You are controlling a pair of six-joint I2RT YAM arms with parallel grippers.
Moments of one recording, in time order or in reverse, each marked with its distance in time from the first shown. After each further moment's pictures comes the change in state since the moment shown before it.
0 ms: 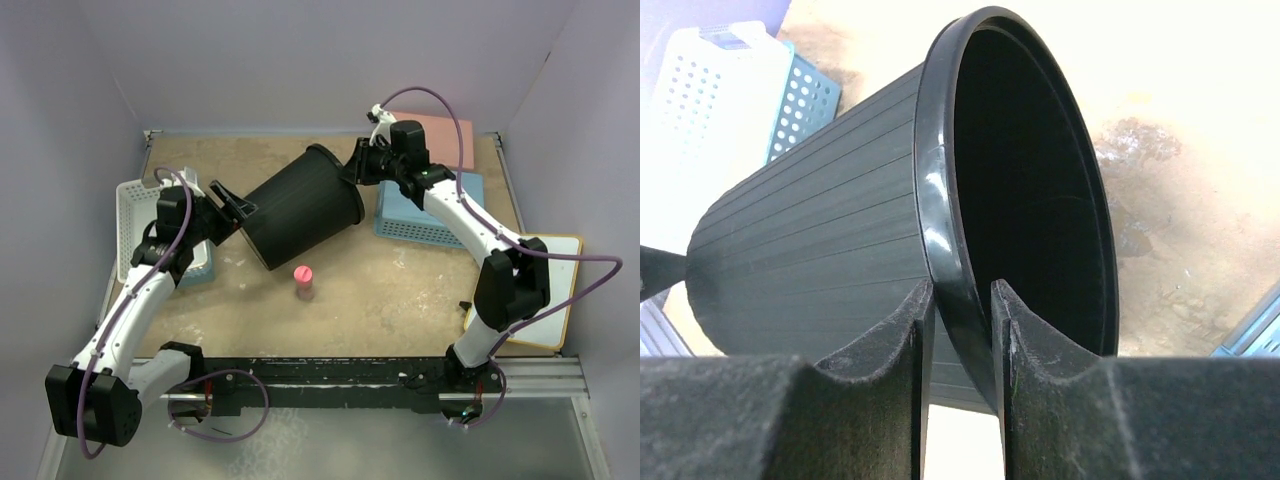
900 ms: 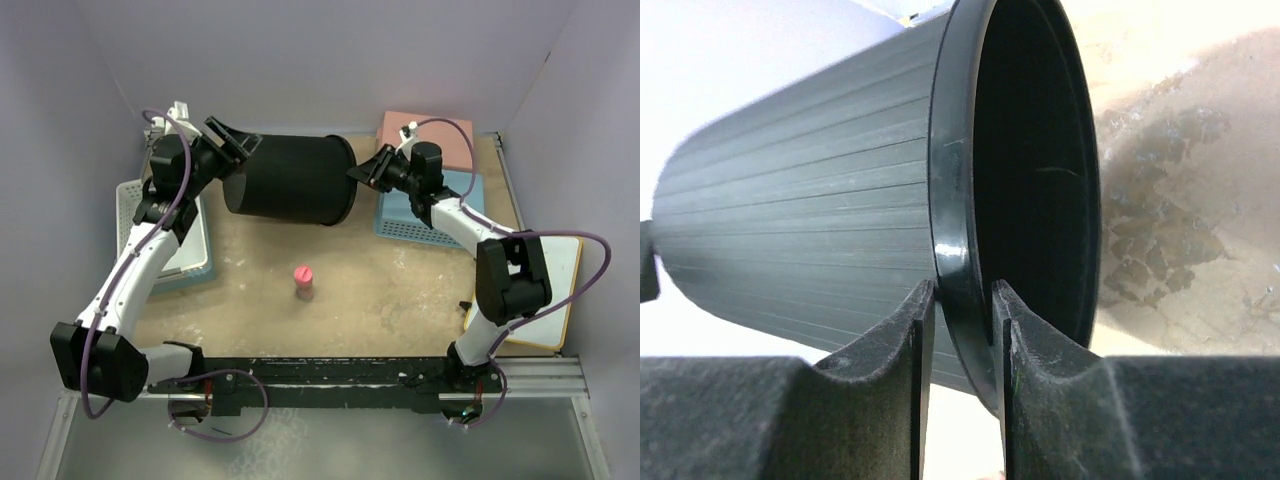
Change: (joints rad) left arm -0.016 0.216 0.318 0.232 -0.011 0.005; right arm -0.110 0.024 -0.279 0.492 -0.146 0.478
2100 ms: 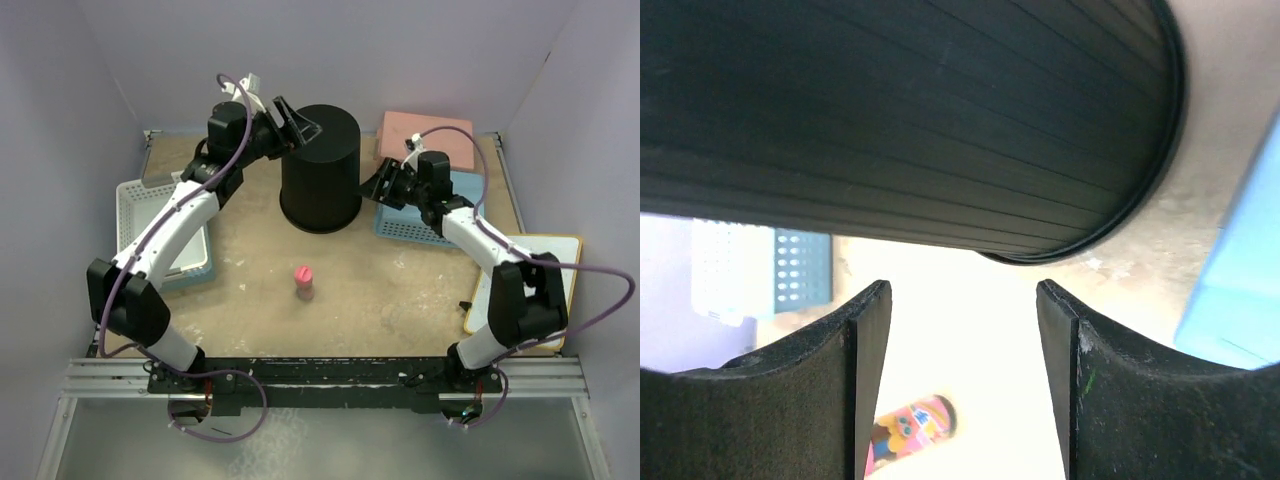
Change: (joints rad) left arm -0.215 0.359 0.341 0.029 0.050 0.082; right arm -0.019 -0.117 -0.092 -0.225 0.080 -0.144
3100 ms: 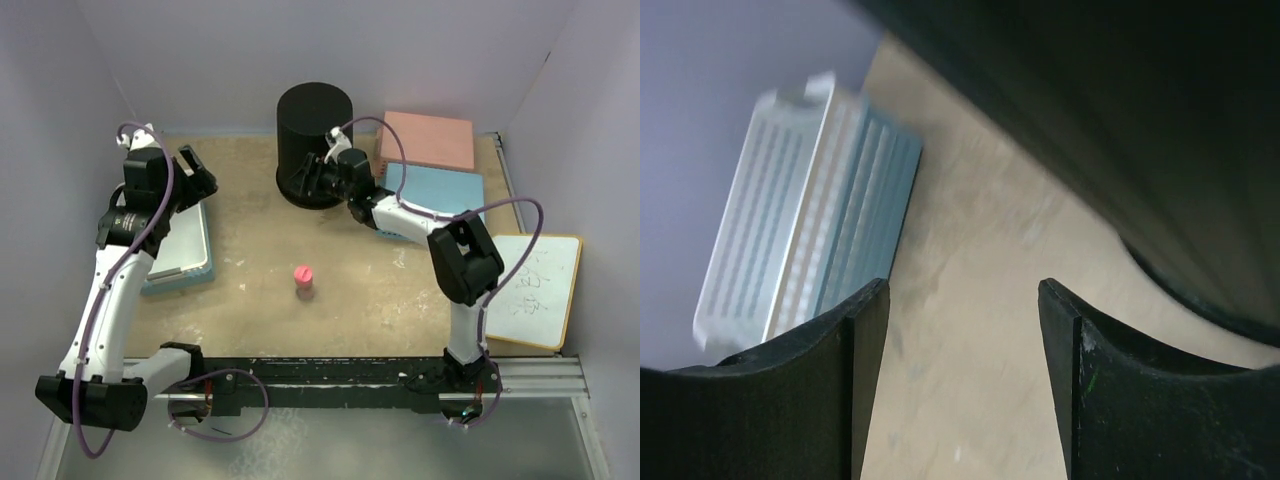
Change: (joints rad) left arm 0.287 -0.478 -0.201 -0.638 -0.418 0.287; right arm 0.342 0.324 0.253 0.259 0.158 -0.019
